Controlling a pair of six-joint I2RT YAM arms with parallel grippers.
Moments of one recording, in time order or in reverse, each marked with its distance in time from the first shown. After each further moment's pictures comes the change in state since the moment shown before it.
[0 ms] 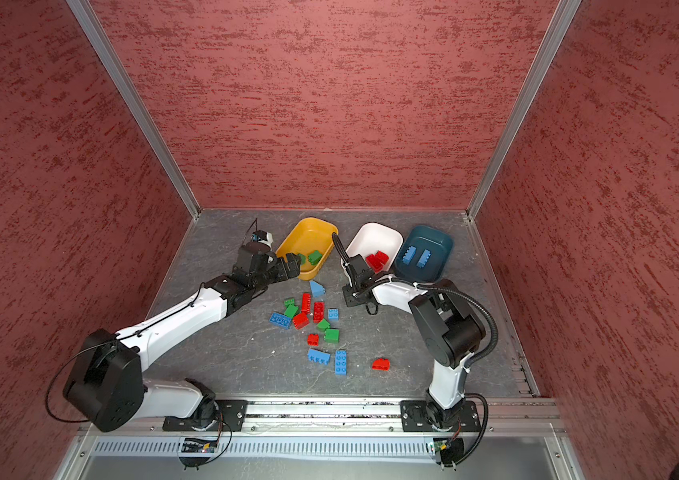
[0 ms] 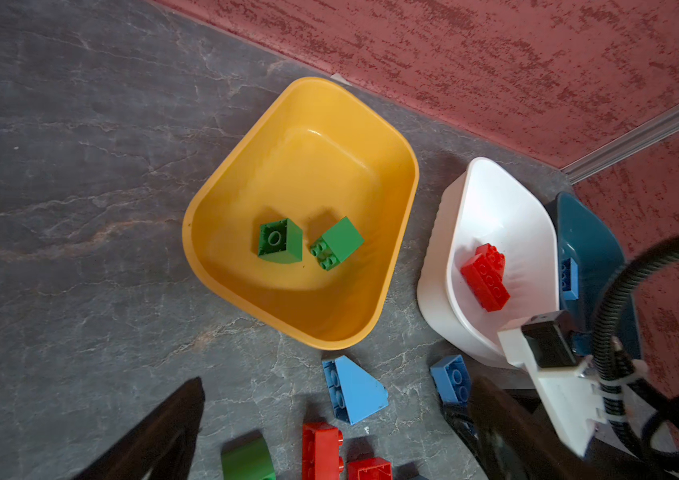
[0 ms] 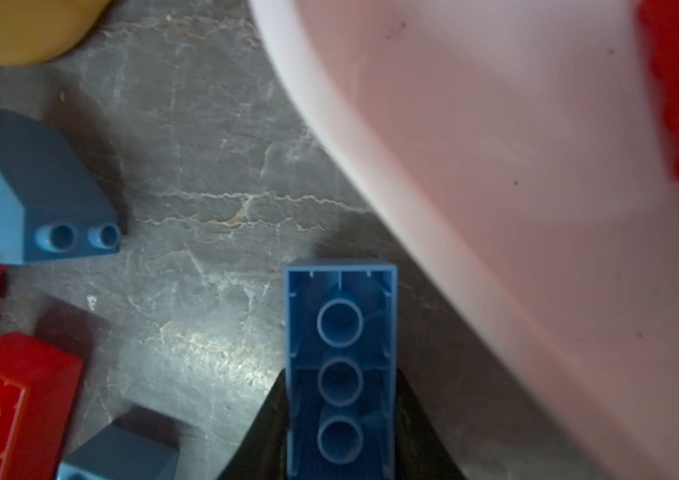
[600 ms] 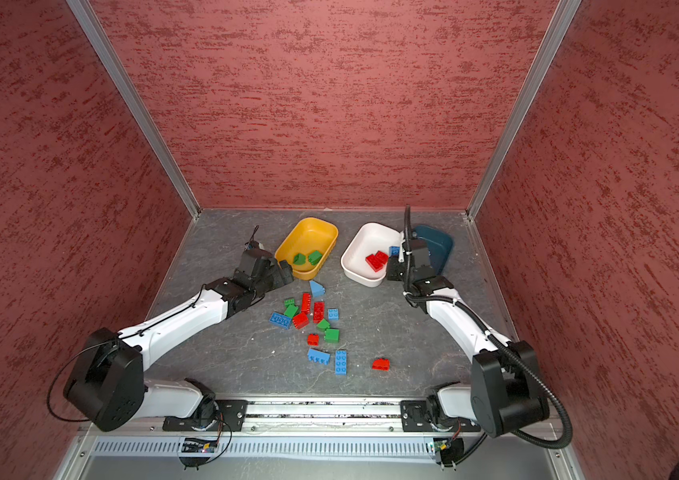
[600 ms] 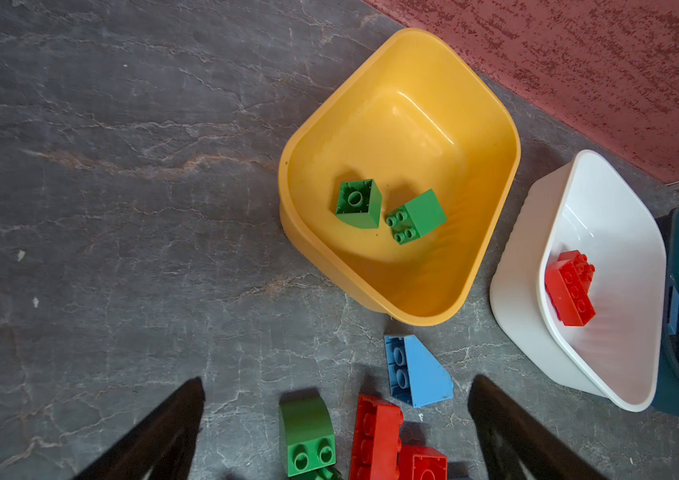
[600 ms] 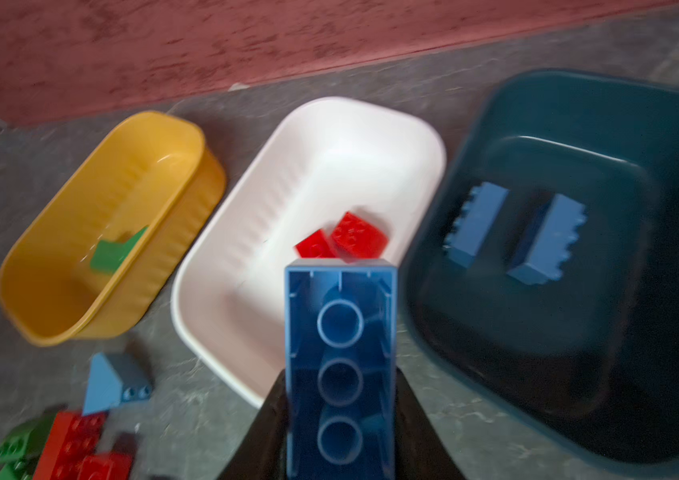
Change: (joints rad) left arm 0.002 0.000 -0.031 -0.111 -0.100 -0.115; right arm -0.370 -0.451 -0.182 0.176 -0.005 0.084
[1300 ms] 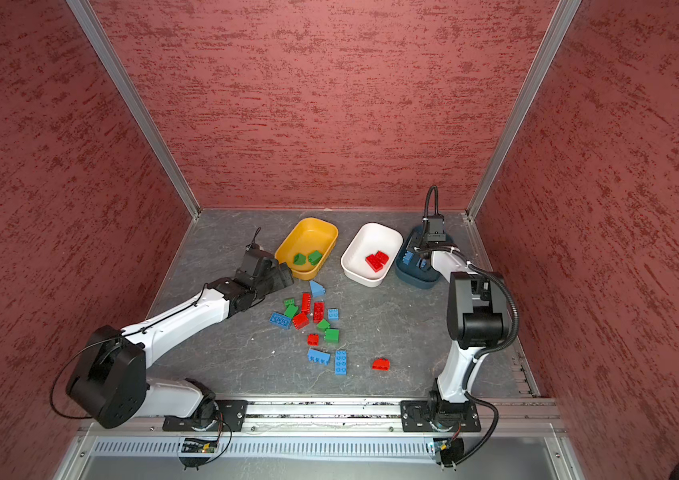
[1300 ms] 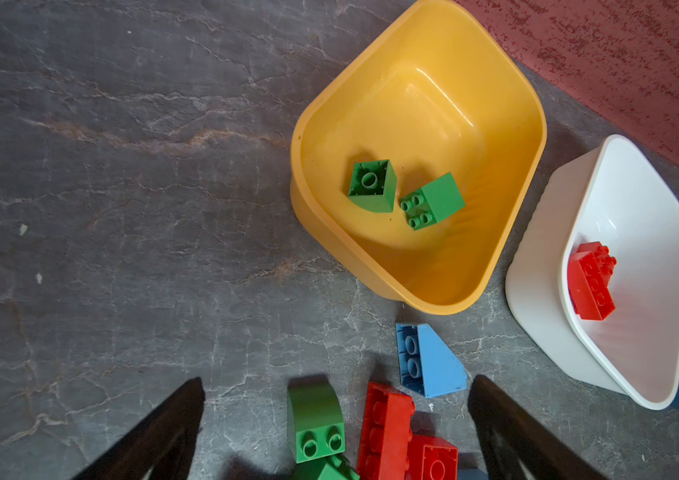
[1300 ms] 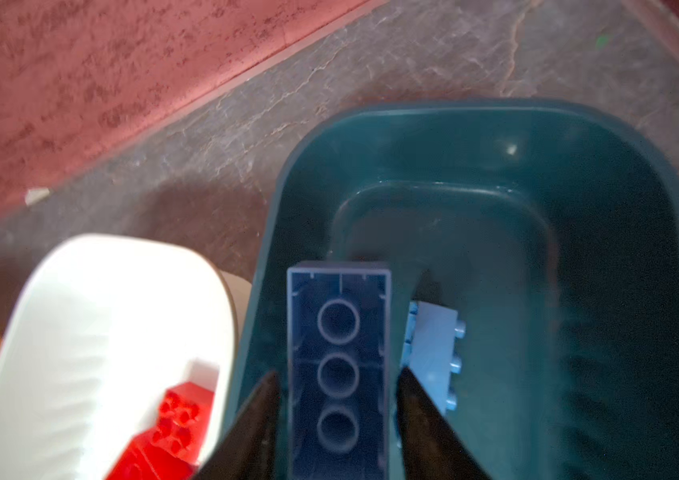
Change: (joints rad) left arm 0.001 0.017 0.005 -0.041 0.009 -0.019; right arm -0.217 0.531 0.432 -0.054 0.019 0.086
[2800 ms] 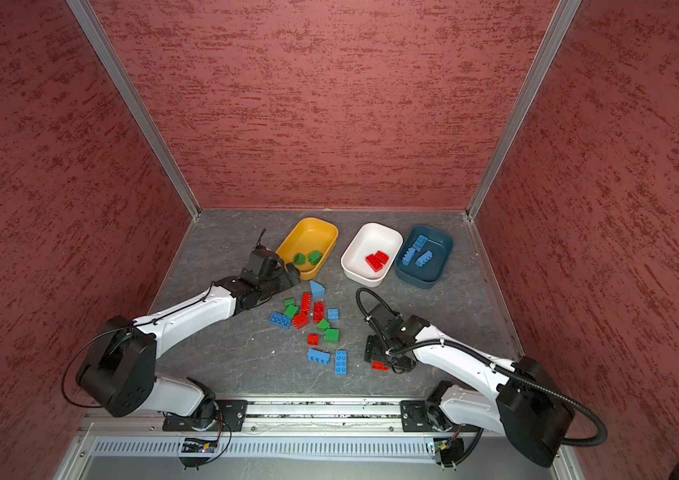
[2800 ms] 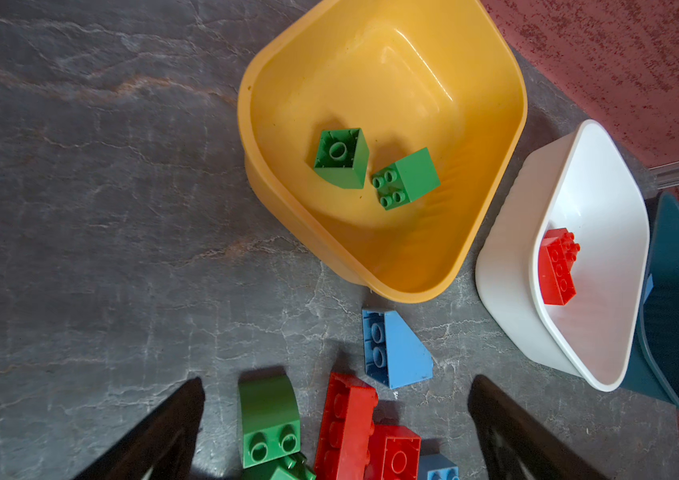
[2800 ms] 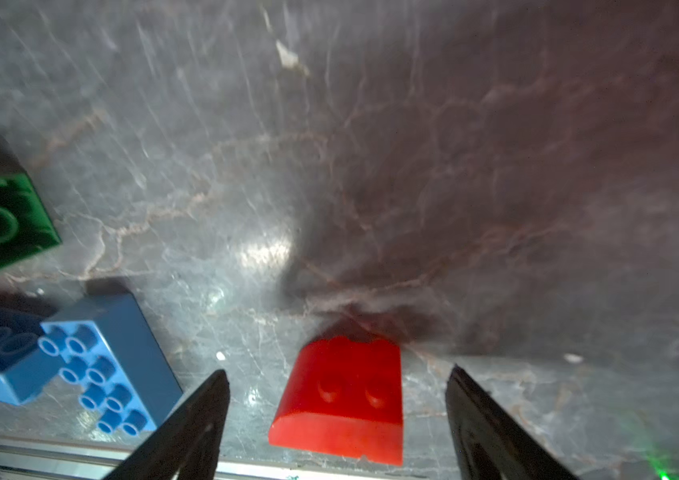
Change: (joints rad) left arm -0.020 0.068 0.009 0.058 0.095 -0.075; right arm 0.805 -0.710 -0.698 -0.605 -0.111 0.570
